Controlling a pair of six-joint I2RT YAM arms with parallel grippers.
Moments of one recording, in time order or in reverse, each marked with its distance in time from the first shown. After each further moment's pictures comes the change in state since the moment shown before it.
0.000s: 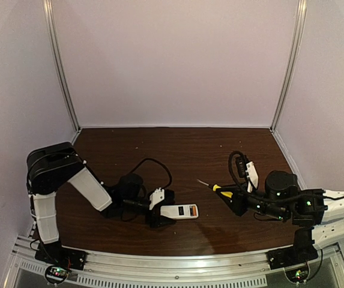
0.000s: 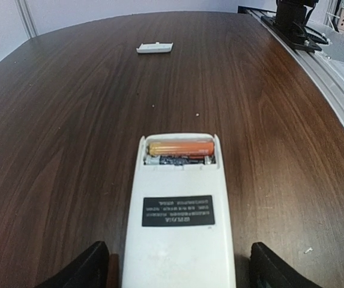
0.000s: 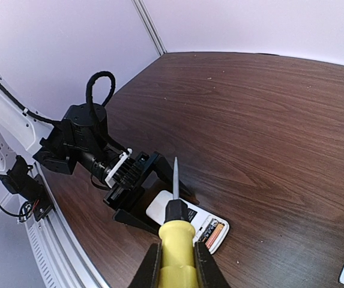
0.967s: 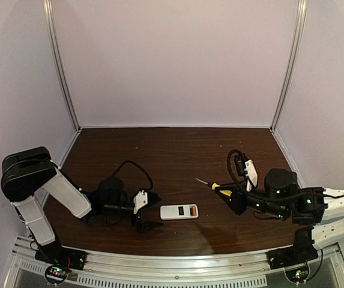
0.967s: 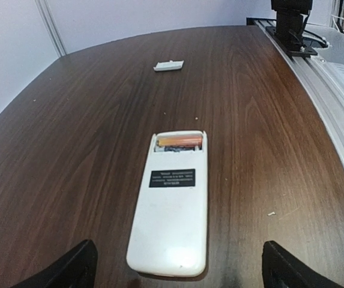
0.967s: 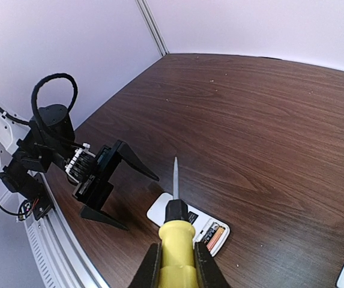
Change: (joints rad) left arm 0.000 -0.258 -0.243 0.087 -0.099 0.034; right arm 0.000 0.017 0.032 -0.014 -0.003 -0.026
